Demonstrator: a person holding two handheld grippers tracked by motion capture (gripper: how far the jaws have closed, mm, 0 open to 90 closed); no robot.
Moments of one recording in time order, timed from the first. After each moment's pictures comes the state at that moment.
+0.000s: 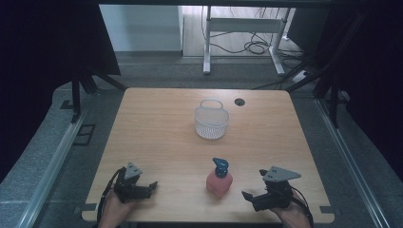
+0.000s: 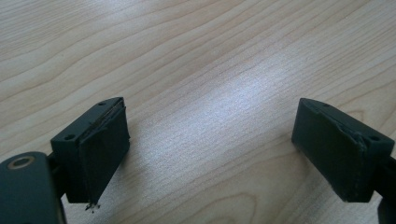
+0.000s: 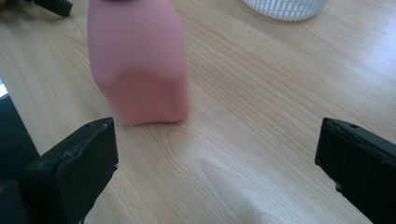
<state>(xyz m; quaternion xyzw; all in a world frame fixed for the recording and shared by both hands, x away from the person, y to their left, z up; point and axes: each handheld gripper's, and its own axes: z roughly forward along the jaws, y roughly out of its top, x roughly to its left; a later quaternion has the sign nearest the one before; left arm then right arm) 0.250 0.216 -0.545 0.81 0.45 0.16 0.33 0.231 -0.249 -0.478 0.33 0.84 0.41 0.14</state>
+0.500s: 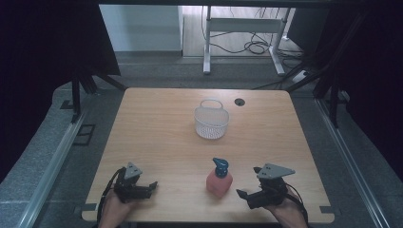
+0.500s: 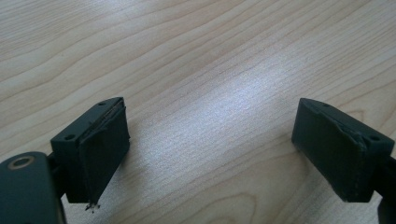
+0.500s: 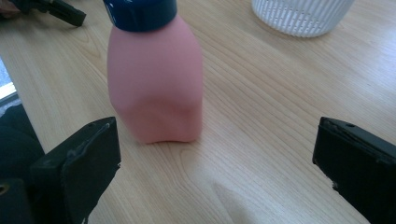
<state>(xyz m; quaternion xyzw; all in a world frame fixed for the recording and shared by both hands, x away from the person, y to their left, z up) 0.250 0.216 -0.545 0.81 0.45 0.16 0.33 0.236 -0.233 -0.469 0.32 0.85 0.41 0.14</state>
